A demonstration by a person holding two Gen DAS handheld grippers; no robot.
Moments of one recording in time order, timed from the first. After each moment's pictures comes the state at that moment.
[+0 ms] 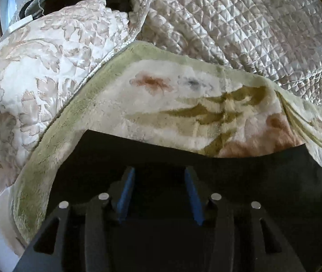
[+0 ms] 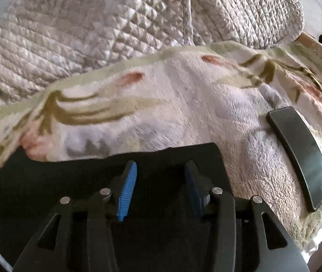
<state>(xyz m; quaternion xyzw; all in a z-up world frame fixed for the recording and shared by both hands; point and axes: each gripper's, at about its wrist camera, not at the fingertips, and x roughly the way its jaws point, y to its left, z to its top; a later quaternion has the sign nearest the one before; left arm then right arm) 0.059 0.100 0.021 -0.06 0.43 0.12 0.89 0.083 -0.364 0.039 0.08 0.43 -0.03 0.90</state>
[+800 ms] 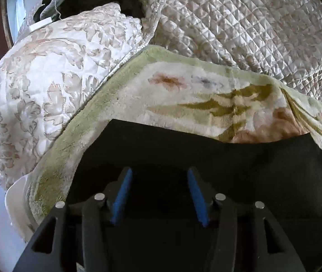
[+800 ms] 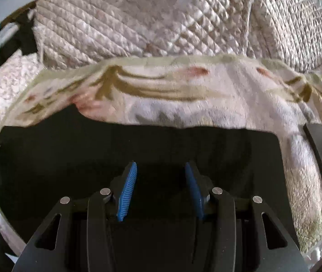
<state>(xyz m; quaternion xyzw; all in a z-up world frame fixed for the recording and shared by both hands) 0.029 0.104 0.021 -0.04 0.41 0.16 0.90 0.049 -0.298 0.036 0.01 0.41 0.08 0.91</state>
